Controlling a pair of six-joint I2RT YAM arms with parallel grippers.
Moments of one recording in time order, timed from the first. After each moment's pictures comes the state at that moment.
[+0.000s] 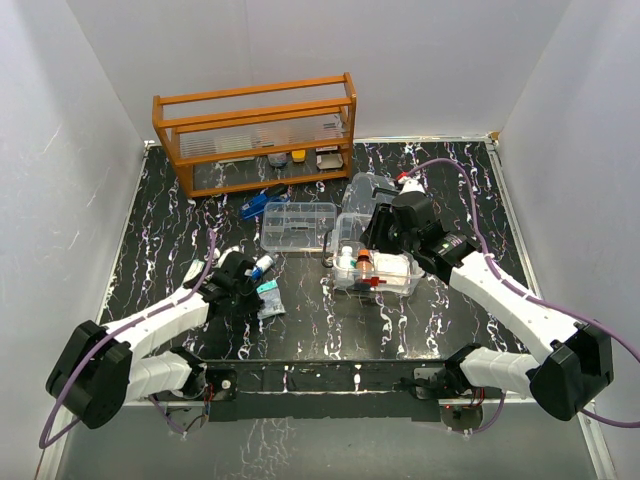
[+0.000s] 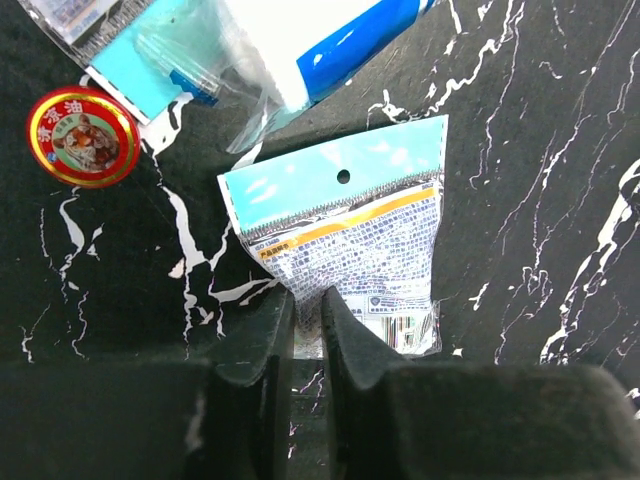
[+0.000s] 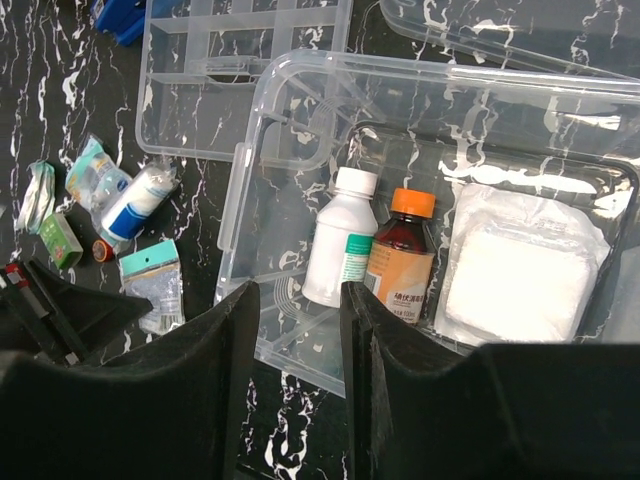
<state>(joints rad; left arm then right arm) -0.58 1.14 0.47 -0.41 -0.11 -0.89 0.57 1.16 0.97 -0.44 0.07 0.60</state>
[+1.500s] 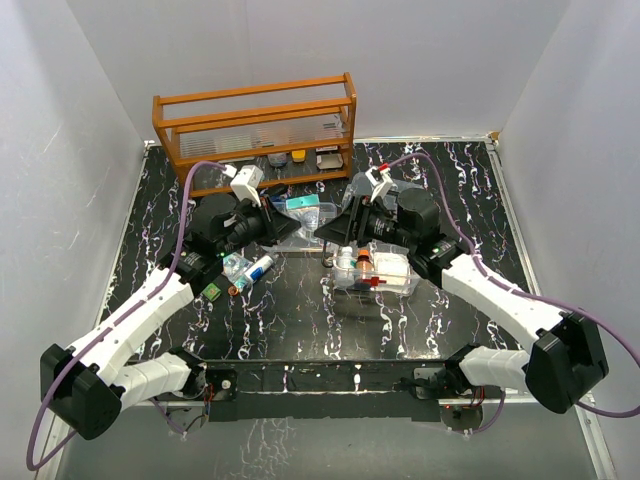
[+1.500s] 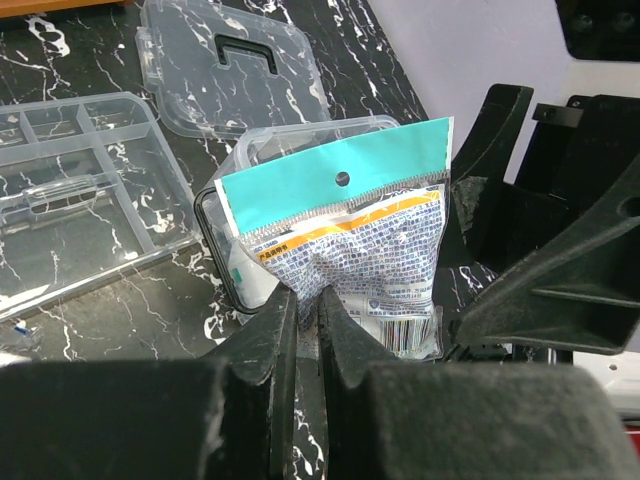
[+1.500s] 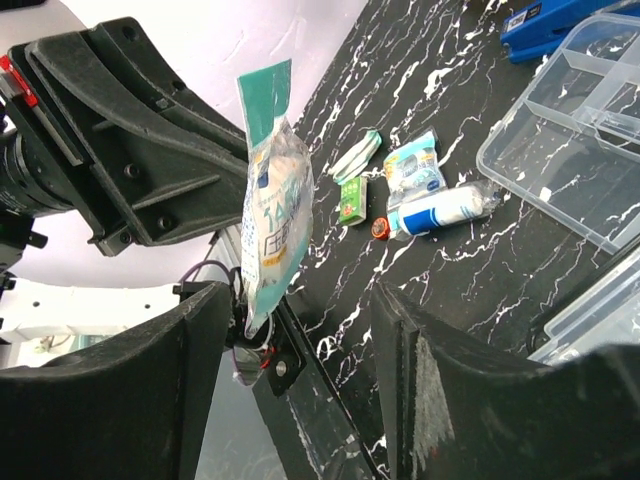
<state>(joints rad) -0.56 1.07 0.90 -0.11 0.24 -0.55 0.57 1.20 0.86 0.17 -0.53 0.74</state>
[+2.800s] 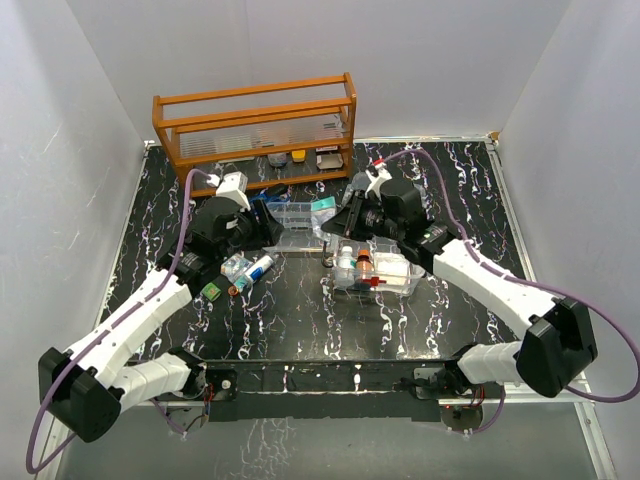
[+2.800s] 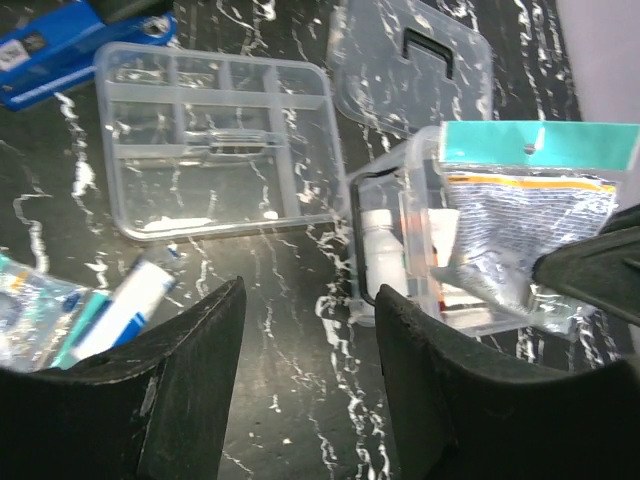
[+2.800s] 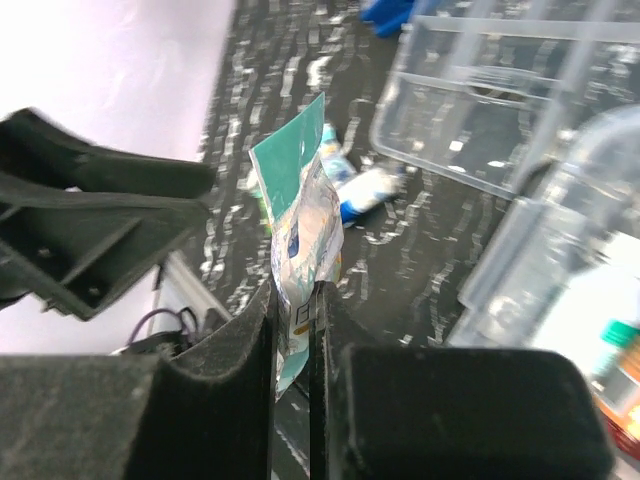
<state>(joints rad) -0.56 1.07 0.90 -0.30 -0.04 -0.57 0.59 1.30 1.00 -0.06 -0.33 0.79</state>
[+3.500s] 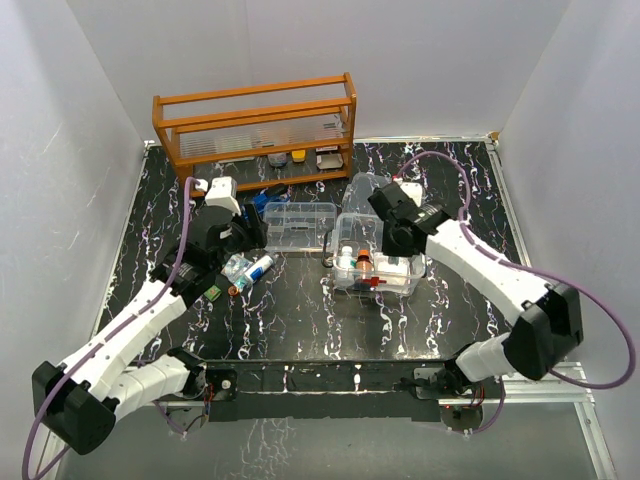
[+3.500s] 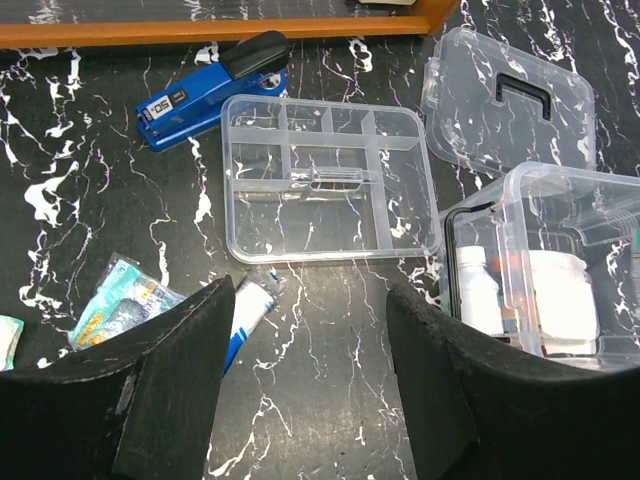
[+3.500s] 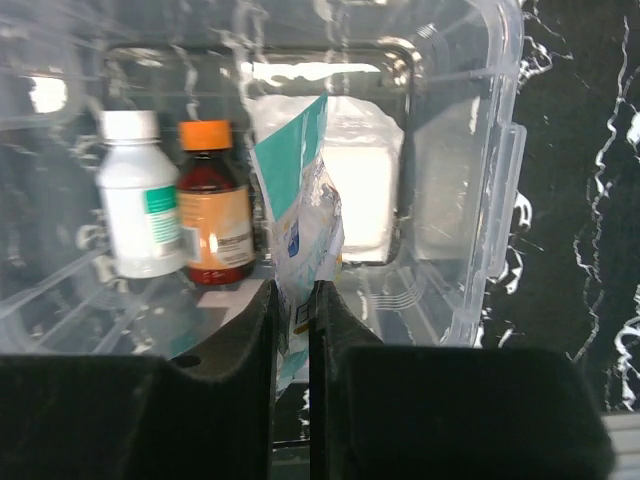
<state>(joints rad) -0.56 1.00 0.85 -0.30 -0.29 -0.42 0.59 1.37 1.22 -0.94 0.34 0.63</state>
